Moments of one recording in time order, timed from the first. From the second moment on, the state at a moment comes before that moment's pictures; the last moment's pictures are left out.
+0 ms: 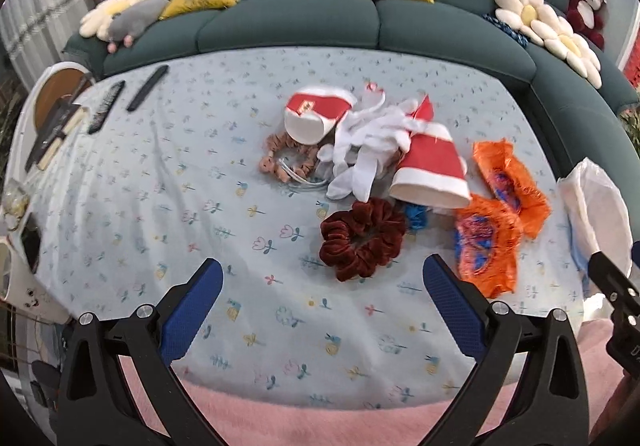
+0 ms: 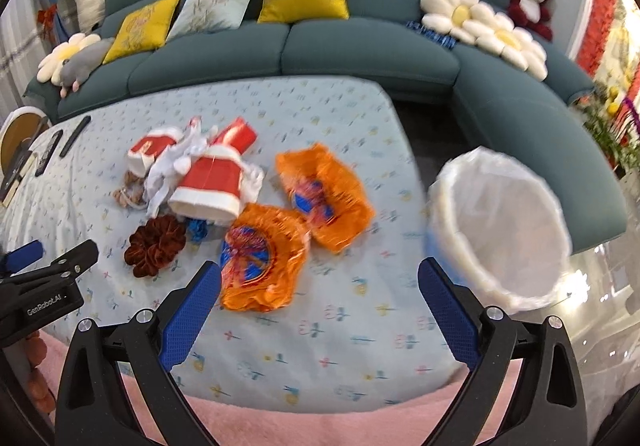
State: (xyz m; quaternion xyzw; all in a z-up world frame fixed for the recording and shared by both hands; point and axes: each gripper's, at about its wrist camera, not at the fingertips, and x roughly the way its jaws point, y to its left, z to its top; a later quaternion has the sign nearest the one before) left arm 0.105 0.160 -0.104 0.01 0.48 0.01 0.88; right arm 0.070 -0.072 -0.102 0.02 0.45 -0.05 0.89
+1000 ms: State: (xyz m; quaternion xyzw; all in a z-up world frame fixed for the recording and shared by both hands) left arm 0.145 0.159 -0.185 -0.08 0.57 -0.05 0.82; right arm 0.119 -0.059 -0.209 0.10 0.57 -0.01 0.81
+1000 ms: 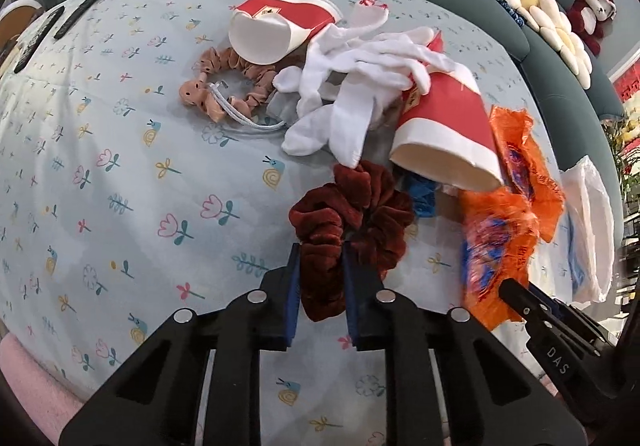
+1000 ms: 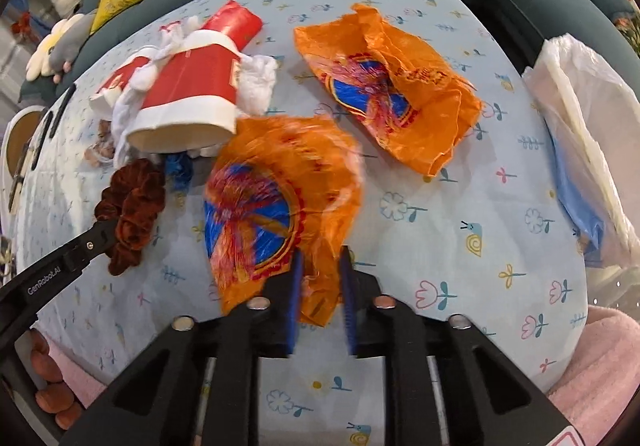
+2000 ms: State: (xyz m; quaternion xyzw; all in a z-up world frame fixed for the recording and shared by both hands) left arm 0.102 0.013 0.025 -0.03 0.40 -0.19 0.90; right arm 0.053 -0.171 0.001 0.16 0.34 -0.05 0.92
